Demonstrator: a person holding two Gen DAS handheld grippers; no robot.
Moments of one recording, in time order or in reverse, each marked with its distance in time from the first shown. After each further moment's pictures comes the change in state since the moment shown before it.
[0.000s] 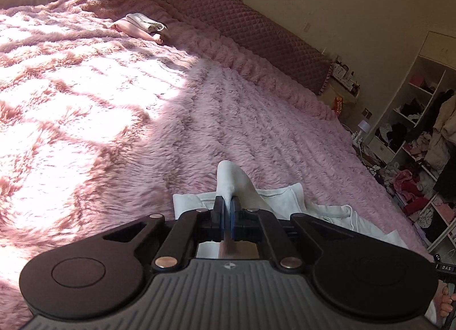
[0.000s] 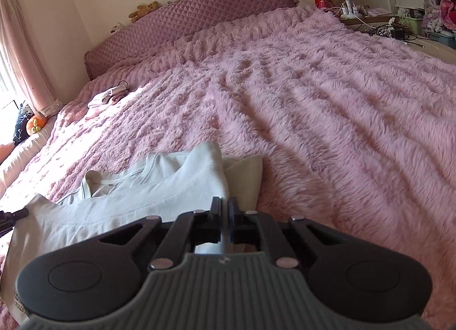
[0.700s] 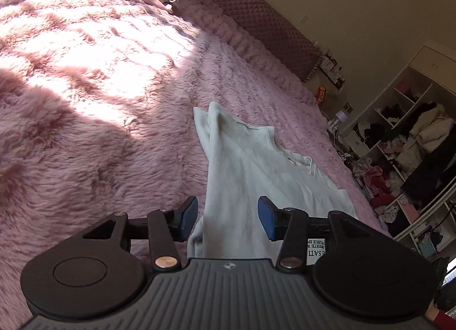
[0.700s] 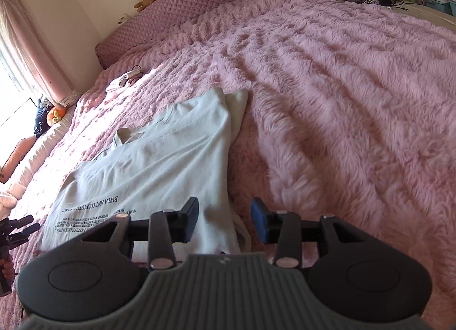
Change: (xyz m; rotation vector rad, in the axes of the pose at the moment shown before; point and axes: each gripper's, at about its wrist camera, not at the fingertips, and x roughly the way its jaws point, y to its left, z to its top) left arm -0.137 0.034 -0.079 -0.158 0.101 -0.134; right arm -0.113 -0.022 -0.084 0.064 0.088 0.079
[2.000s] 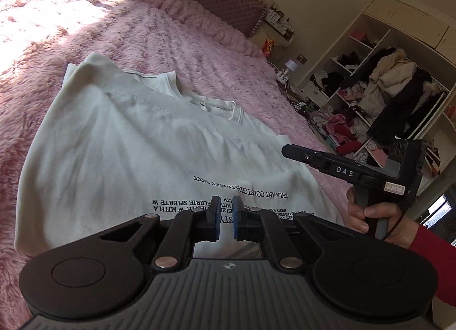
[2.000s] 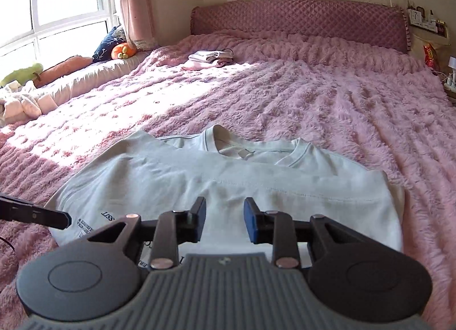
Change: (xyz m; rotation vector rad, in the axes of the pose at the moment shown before) left arm 0.077 -0.119 -0.040 0.194 0.147 -0.156; right arm 0.098 0.187 0.035 -0.532 -0.015 0.123
